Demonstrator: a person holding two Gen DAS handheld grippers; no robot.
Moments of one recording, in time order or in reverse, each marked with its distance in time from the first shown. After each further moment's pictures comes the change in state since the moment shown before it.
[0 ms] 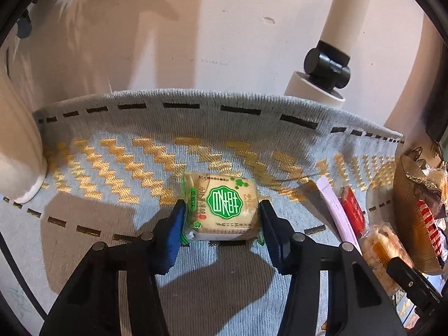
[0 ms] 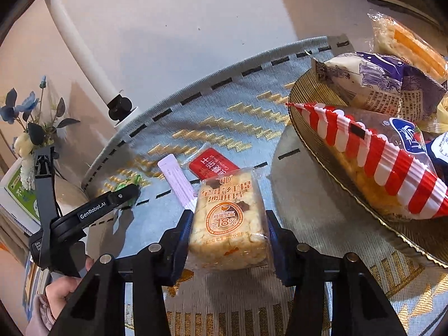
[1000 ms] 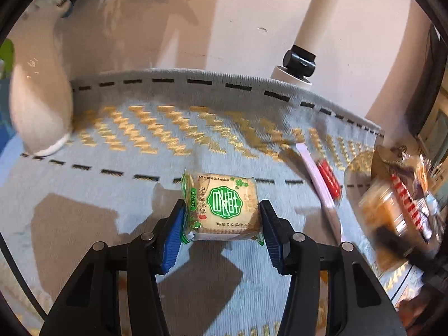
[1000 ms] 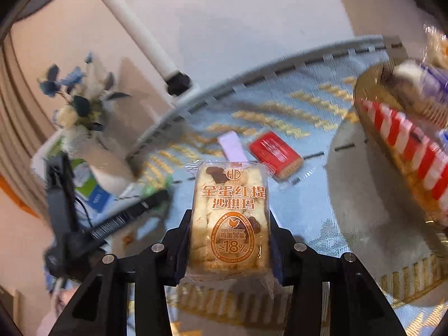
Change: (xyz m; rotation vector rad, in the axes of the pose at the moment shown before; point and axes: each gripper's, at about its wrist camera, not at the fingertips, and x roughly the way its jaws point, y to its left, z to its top) left arm -0.057 0.010 -0.042 -0.052 -0.007 -0.026; right arm -0.027 0.016 0.009 -0.111 0.067 0.246
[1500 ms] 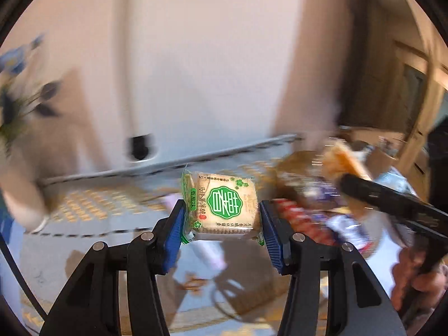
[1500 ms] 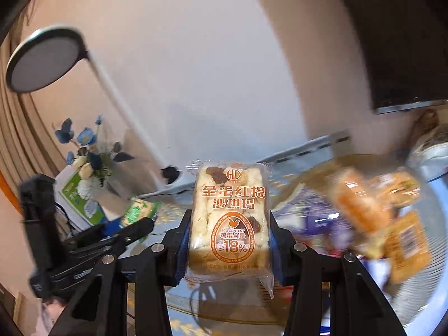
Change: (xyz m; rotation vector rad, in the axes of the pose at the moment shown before) left arm -0.071 -0.178 0.048 0.271 -0.031 -0.116; right arm -0.126 -0.050 0.091 -0.043 -0.073 -0.111
